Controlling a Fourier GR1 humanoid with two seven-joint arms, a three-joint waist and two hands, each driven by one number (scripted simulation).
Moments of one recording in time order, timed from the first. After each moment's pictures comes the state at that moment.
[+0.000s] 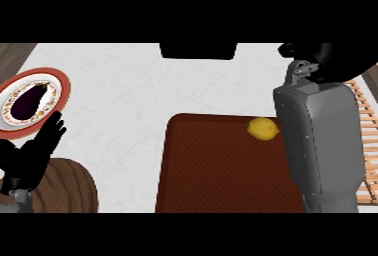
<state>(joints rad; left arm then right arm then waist) -0.02 0.40 0.05 -1.37 0.19 0.01 0.07 -0.90 0.00 -0.11 -1.49 1.59 0.06 1.24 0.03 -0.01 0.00</state>
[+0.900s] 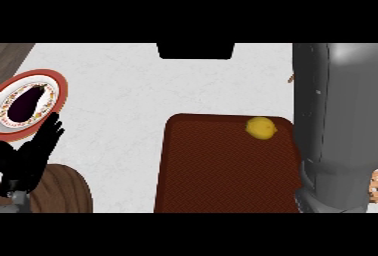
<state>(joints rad) -0.01 0.40 0.06 -1.38 0.19 0.01 0.07 -1.23 0.00 -0.27 -1.43 1.96 0.27 1.19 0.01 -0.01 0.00</state>
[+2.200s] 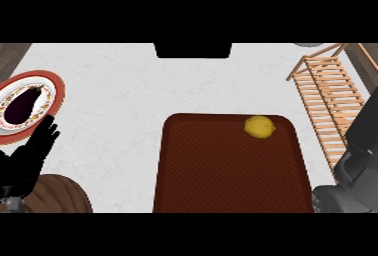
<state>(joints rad) 0.03 0.39 0.09 -1.42 0.18 0.00 0.07 -1.14 -0.08 -0.61 -1.57 2.09 0.40 1.02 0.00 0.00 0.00</state>
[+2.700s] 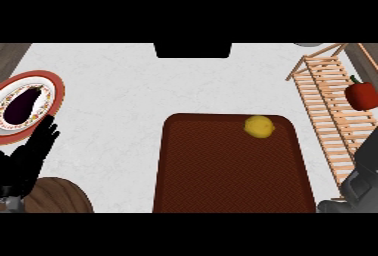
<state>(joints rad) 0.03 0.38 0.11 -1.41 0.17 -0.02 0.07 -0.98 -0.09 -0.67 -1.68 2.05 0.36 1.01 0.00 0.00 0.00</state>
